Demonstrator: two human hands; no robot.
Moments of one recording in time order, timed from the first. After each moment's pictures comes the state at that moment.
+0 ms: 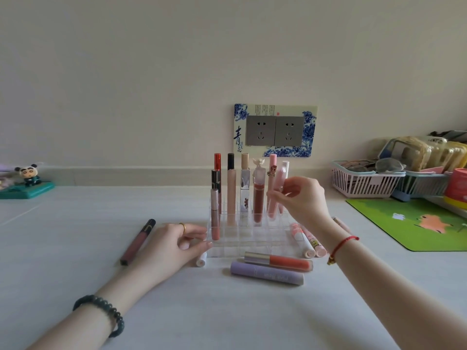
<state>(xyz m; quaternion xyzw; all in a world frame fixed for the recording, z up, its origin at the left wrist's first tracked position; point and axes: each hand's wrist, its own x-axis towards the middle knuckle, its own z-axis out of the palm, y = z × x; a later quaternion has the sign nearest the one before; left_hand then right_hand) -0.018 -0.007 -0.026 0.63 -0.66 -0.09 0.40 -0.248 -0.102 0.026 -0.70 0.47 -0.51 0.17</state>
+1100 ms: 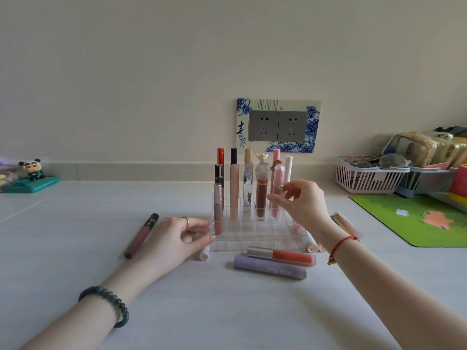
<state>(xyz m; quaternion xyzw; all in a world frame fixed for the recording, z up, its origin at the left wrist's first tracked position) -0.022 0.000 -0.019 0.63 -0.66 -0.10 0.39 -0.247 -0.111 0.008 -0.71 0.50 -0.47 0.15</state>
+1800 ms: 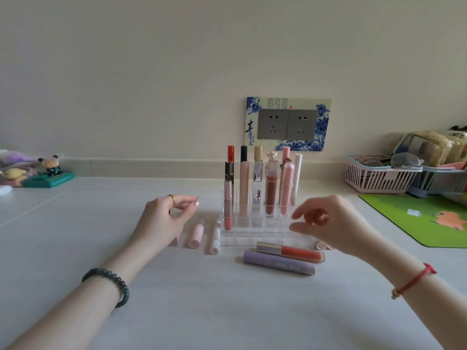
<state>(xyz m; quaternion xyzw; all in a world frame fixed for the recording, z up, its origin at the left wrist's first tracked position) 0.004 0.000 -0.007 0.65 -0.59 -0.05 0.48 -0.281 -0.052 0.021 -0.85 0.42 -0.30 0.10</state>
